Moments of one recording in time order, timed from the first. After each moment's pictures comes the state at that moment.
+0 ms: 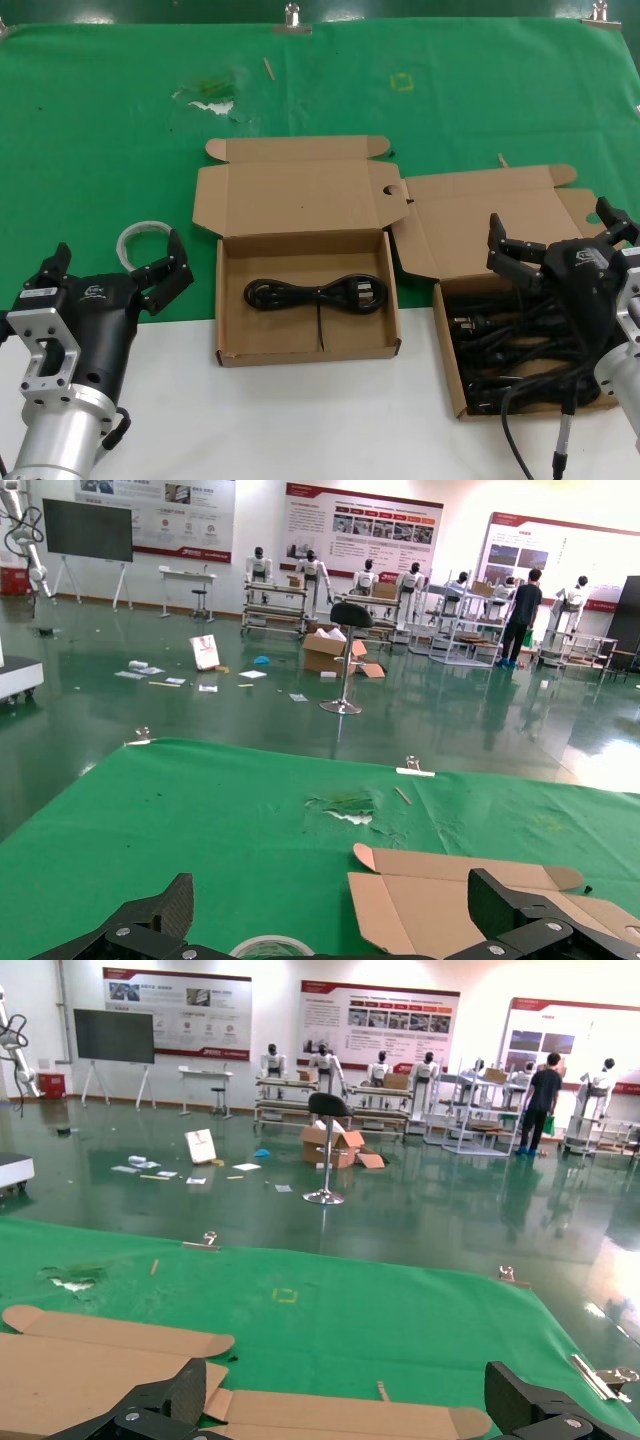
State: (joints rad) left arm 0.00 -0.15 1.60 -1.60 -1.80 0.00 0.00; right arm 0.04 0.29 -1.62 1.55 1.78 -0.03 -0.02
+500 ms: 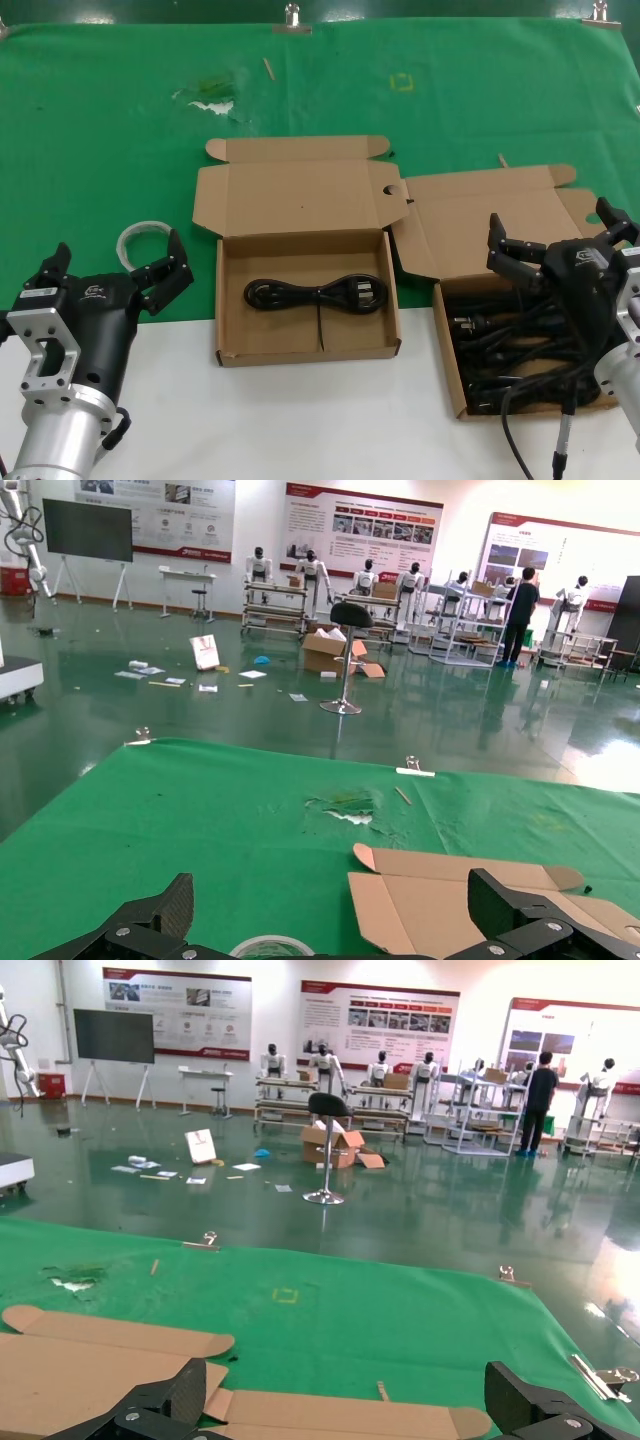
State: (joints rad) left arm 0.00 -0.15 1.60 -1.60 -1.80 0.00 0.00; right arm 0.04 0.29 -1.62 1.55 1.78 -0.03 -0.02
